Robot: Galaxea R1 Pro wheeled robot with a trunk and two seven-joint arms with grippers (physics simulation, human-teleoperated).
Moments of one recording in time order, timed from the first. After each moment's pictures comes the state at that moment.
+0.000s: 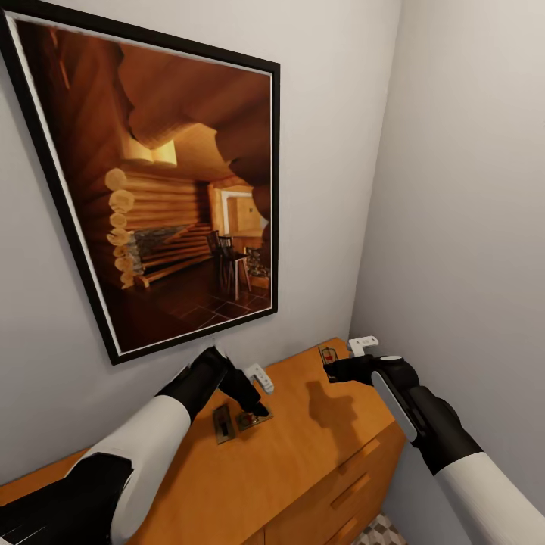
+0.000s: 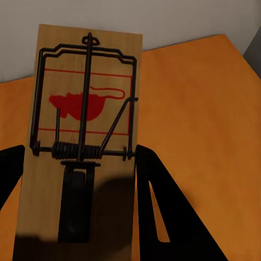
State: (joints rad) left arm -0.95 -0.17 -0.10 -0.49 -0.79 0.51 -0.94; right arm -0.67 -0.16 0.31 -1.17 -0.30 0.80 0.02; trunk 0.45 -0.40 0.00
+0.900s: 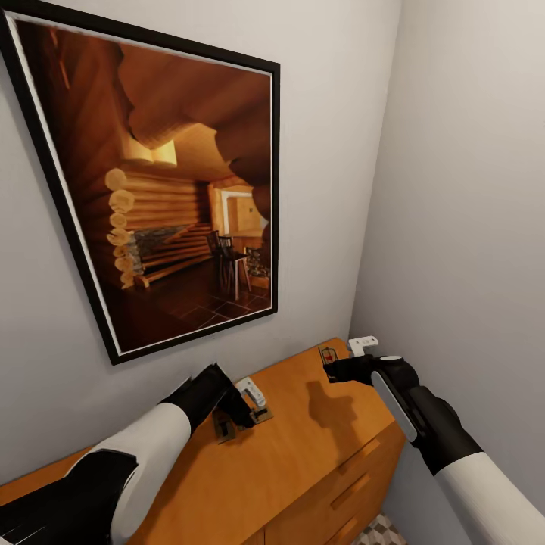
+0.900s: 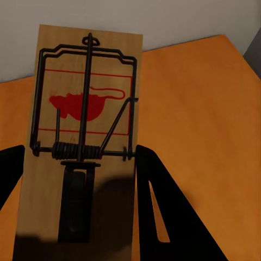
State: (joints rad) left arm -0.95 -0.17 -0.10 -0.31 -0.79 0.52 -0.65; right arm -0.67 -0.16 0.31 -1.17 -0.30 0.80 0.02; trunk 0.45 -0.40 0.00
